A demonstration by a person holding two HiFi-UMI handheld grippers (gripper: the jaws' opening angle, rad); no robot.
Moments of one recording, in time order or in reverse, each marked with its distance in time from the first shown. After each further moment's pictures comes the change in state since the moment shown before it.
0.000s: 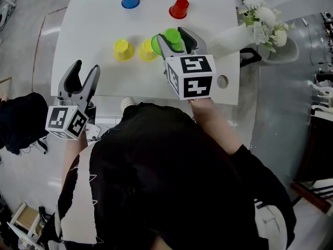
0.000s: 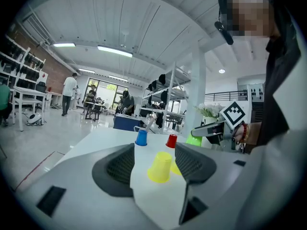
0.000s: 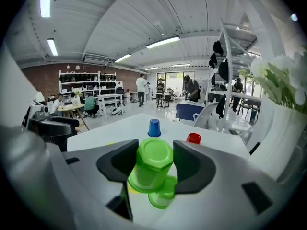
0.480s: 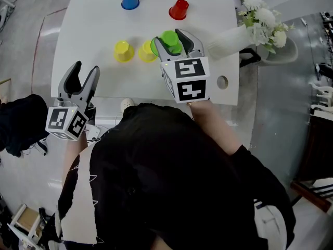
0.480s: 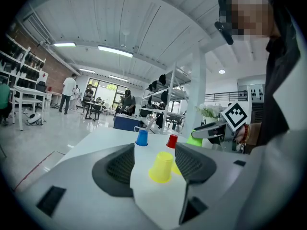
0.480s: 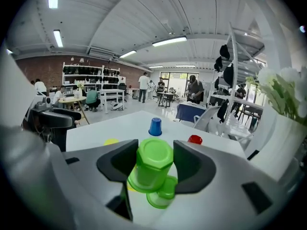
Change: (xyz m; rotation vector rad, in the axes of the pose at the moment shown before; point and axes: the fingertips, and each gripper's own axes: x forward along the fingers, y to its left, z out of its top) left arm 0.000 0.004 0.000 -0.005 -0.003 -0.002; right arm 0.002 0.009 -0.002 -0.085 0.014 -0.006
